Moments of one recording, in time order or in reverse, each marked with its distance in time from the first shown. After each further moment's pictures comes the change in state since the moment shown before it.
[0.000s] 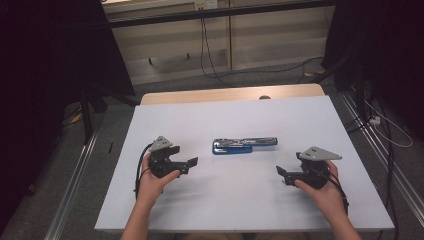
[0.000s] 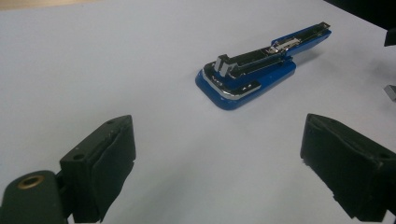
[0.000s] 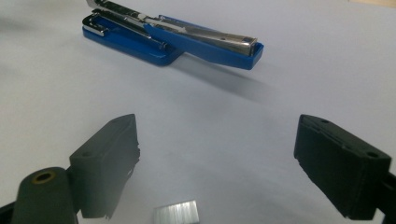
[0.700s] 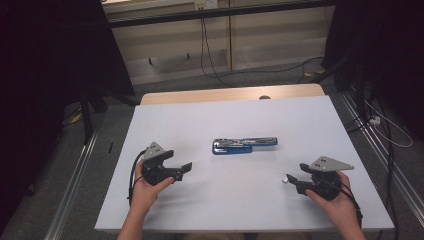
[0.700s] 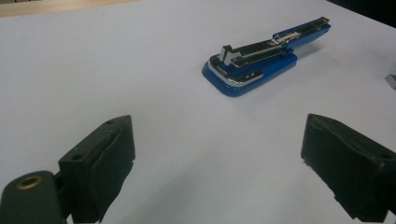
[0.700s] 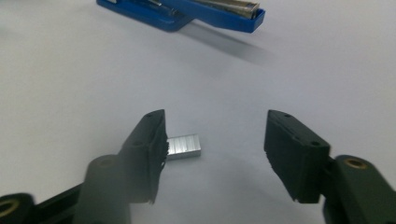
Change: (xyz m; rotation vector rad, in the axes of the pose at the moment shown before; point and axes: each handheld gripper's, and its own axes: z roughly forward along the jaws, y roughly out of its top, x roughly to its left) left arm 0.000 -0.014 -0.015 -0.029 0.017 0.020; right arm -0.002 -0.018 -0.027 0.051 0.025 -0.037
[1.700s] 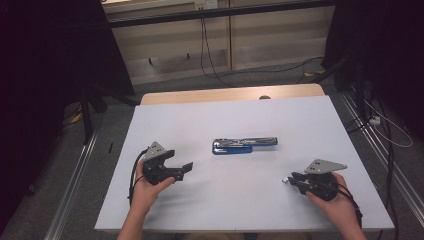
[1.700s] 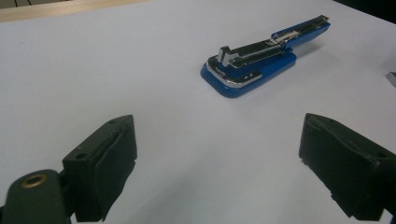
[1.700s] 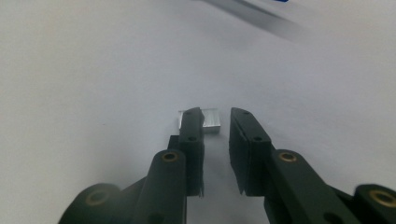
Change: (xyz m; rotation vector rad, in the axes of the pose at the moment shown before) left arm -0.002 0.003 0.000 -0.001 0.005 0.020; right arm 0.001 -0.005 0.007 0.085 0.074 -0.061
